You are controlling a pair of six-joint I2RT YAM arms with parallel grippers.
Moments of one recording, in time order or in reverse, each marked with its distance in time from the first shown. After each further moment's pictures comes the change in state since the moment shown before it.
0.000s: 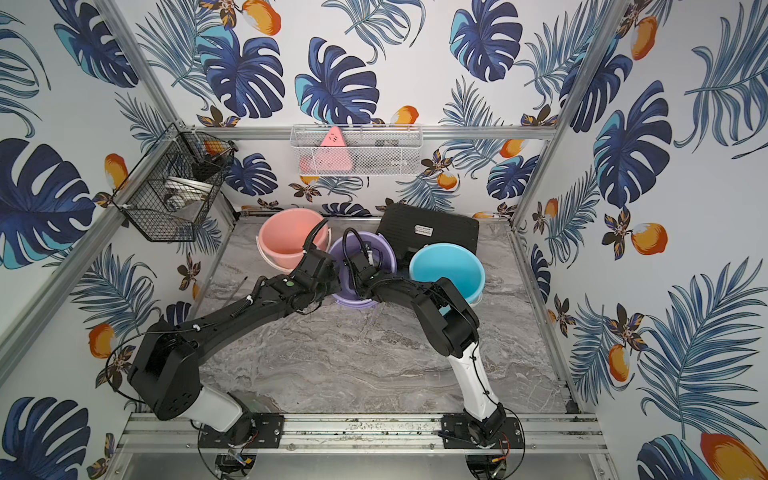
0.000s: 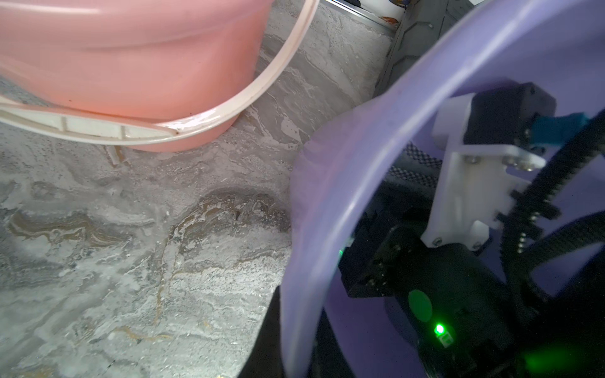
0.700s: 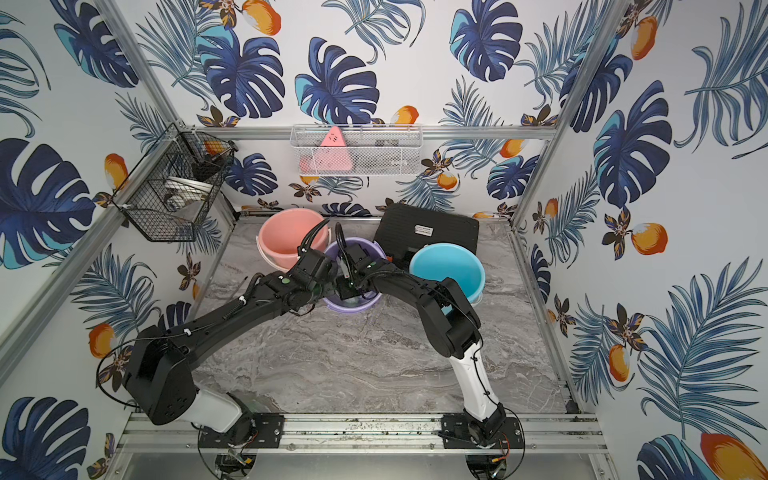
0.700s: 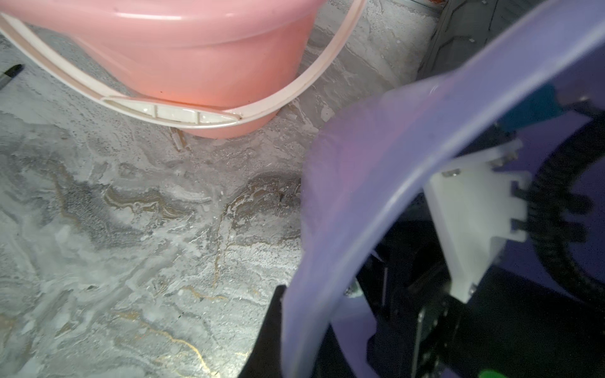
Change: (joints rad) left arm -0.005 -0.047 0.044 -0.193 -0.080 0.007; right arm 0.006 -0.026 0.150 -0.382 -0.363 -0.217
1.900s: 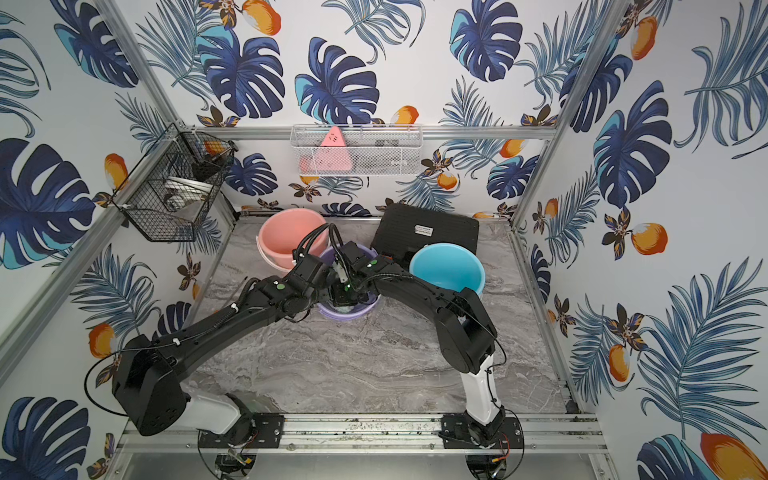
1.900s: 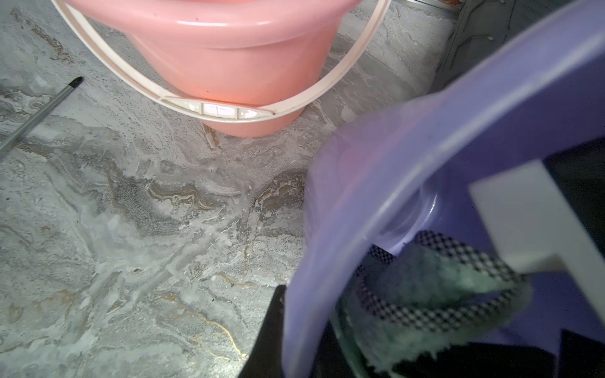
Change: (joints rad) left arm -0.021 -0.055 -0.030 -0.046 -0.078 -0.001; right arm 0.075 -0.176 -0.016 -0.225 -0.171 0.199
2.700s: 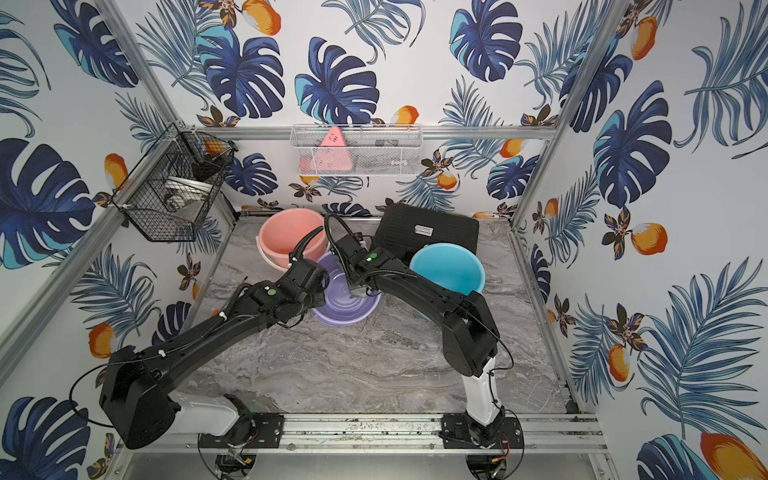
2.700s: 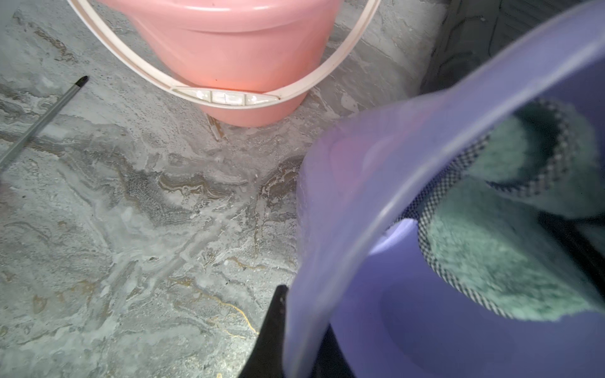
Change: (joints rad) left arm -0.018 -0.082 -0.045 -0.030 0.042 0.039; right arm 0.029 -0.011 0.117 -0.056 0.650 -0.061
